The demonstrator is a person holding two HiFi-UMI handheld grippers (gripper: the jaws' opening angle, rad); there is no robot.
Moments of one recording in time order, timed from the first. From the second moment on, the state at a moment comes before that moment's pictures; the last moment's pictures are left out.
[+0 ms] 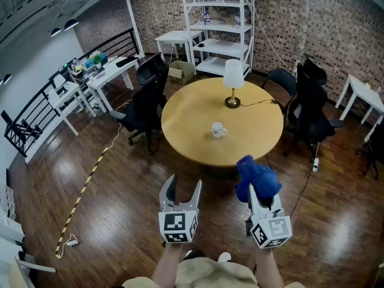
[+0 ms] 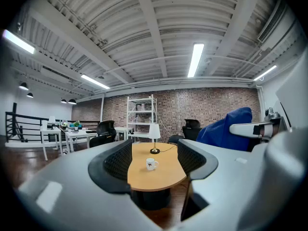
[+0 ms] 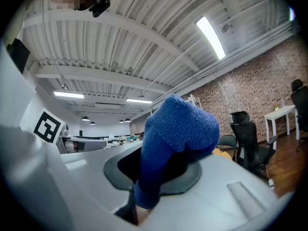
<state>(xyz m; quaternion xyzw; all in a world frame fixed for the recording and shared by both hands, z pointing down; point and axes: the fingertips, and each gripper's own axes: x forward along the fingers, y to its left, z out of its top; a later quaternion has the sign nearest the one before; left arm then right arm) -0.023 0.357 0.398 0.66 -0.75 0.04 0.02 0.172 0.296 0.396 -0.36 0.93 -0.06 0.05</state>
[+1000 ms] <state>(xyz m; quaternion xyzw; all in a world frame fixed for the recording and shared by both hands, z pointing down) -0.166 0.125 0.421 0.70 -0.71 0.01 0.05 0.048 0.097 0.425 -0.42 0.91 -0.05 0.00</state>
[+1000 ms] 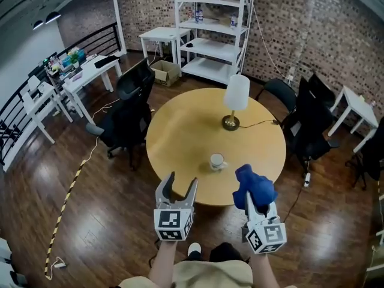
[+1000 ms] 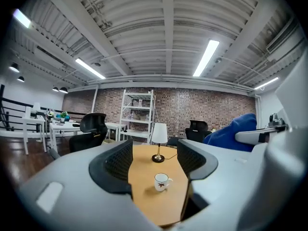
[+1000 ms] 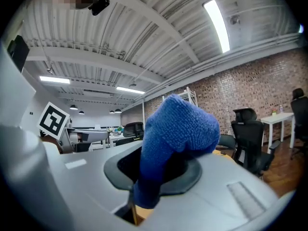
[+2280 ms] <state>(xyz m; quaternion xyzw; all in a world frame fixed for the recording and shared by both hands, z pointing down) -0.140 -0.137 0.593 0.77 -0.56 0.27 0.18 0.030 -0.137 0.576 -0.30 0.93 -0.17 -0.12</state>
